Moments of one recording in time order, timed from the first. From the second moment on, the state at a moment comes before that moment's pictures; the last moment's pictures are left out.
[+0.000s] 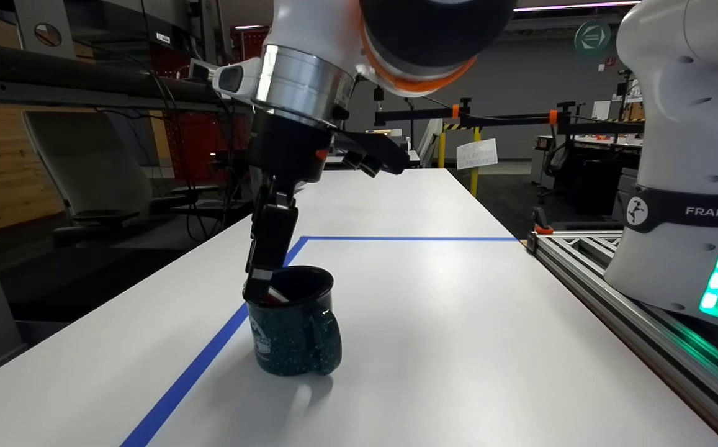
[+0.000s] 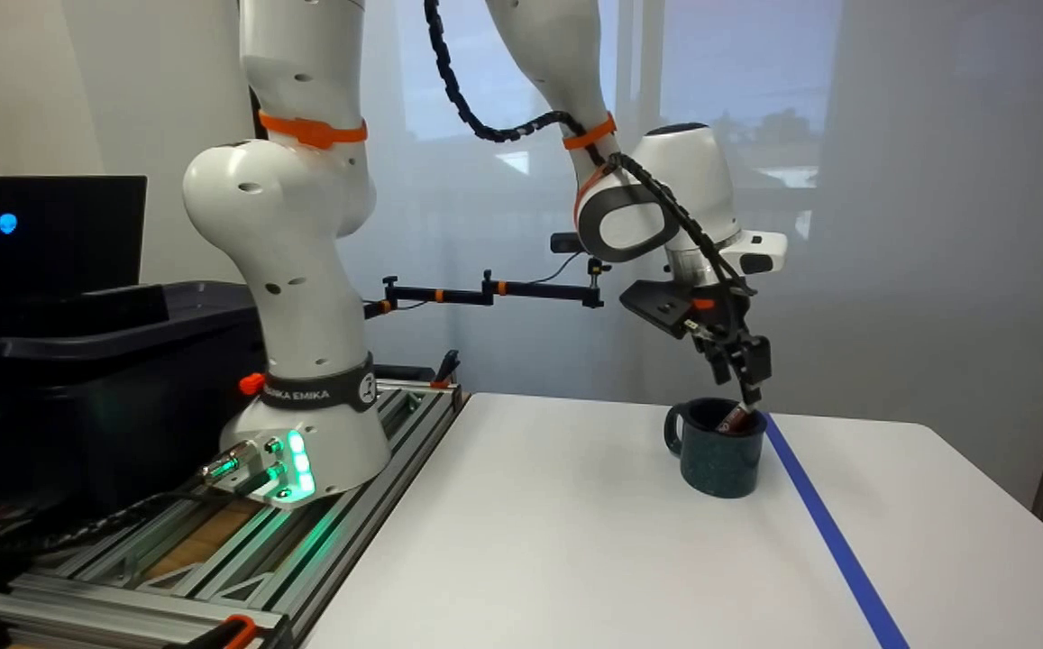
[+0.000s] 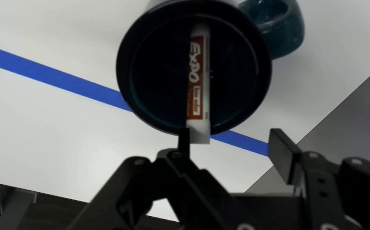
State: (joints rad) arm 0.11 0.17 0.17 -2.57 0.20 3.10 -0.36
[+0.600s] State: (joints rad) arm 0.09 0.15 0.08 -2.57 0.04 3.02 -0.23
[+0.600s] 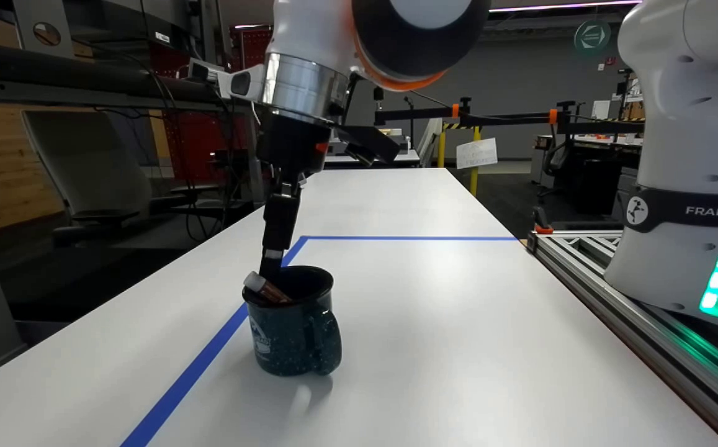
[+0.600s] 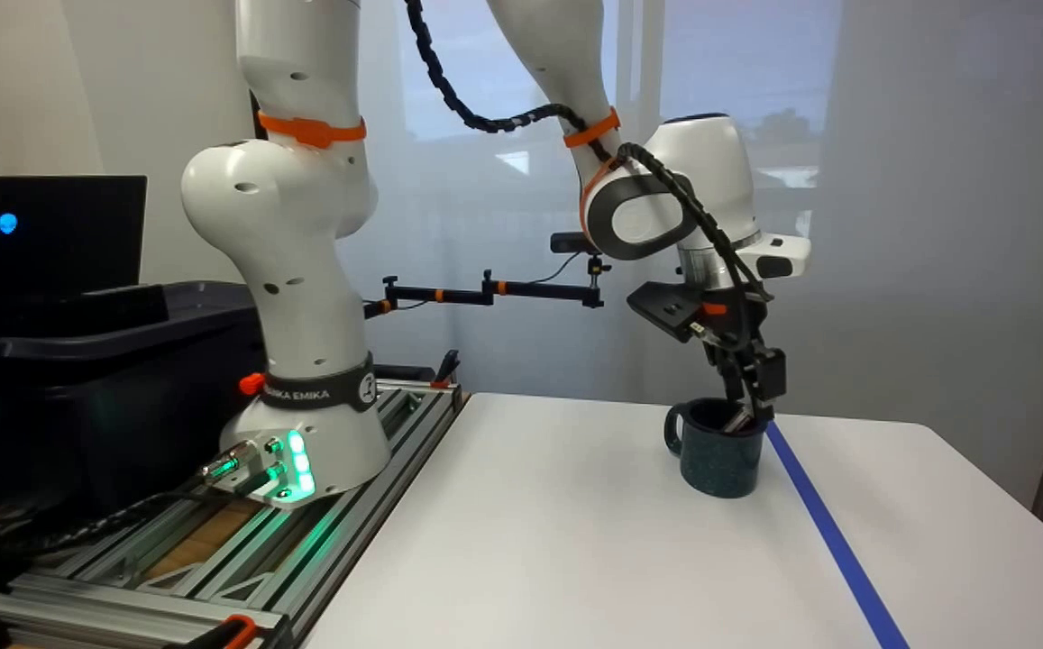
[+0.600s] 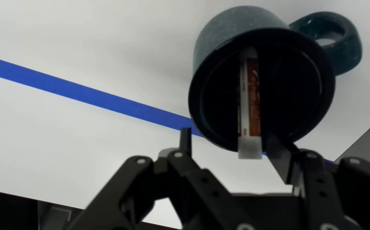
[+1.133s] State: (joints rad) arm 0.09 0.15 0.12 -2.57 0.04 3.01 -0.22
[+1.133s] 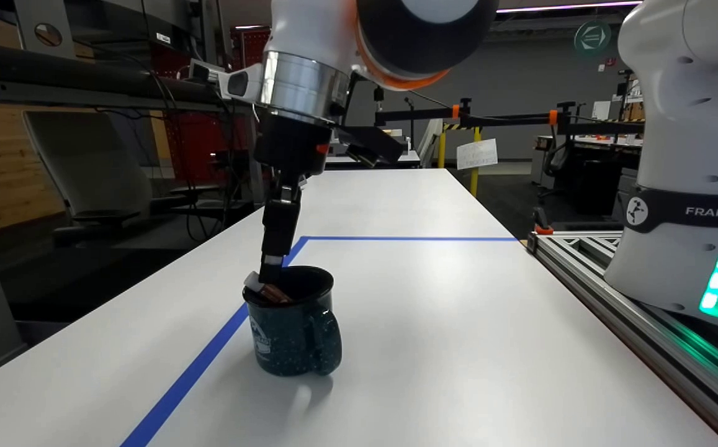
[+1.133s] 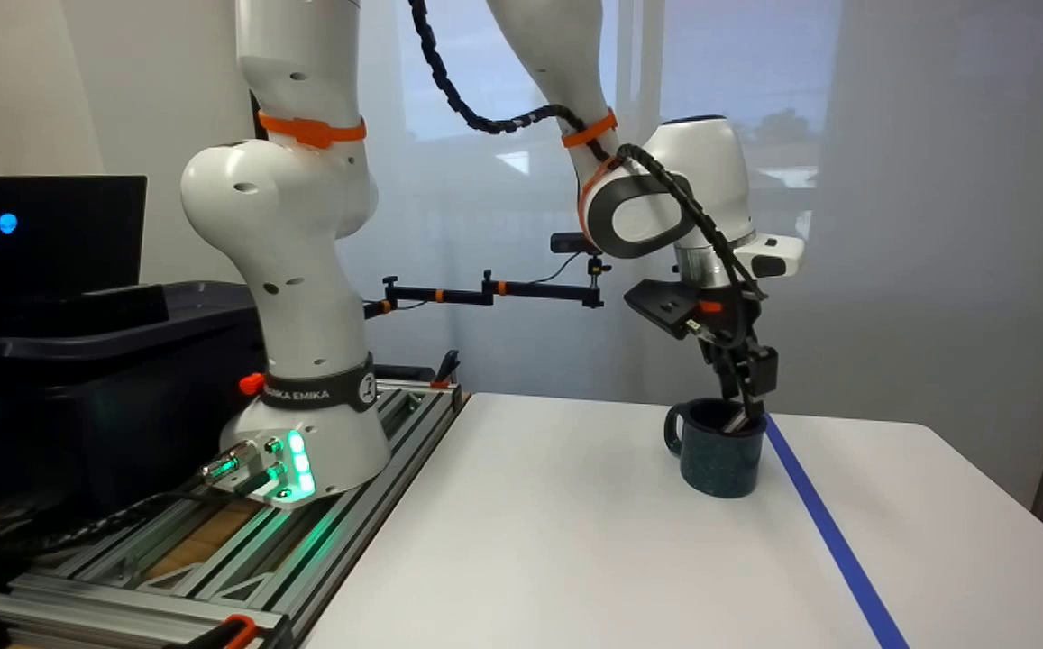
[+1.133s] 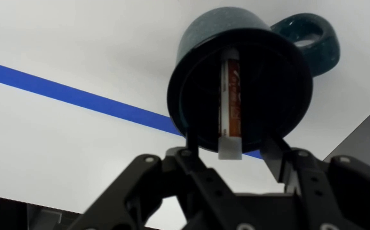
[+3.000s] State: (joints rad) arm -0.28 0.18 0.52 -2.57 -0.03 3.15 -0.27
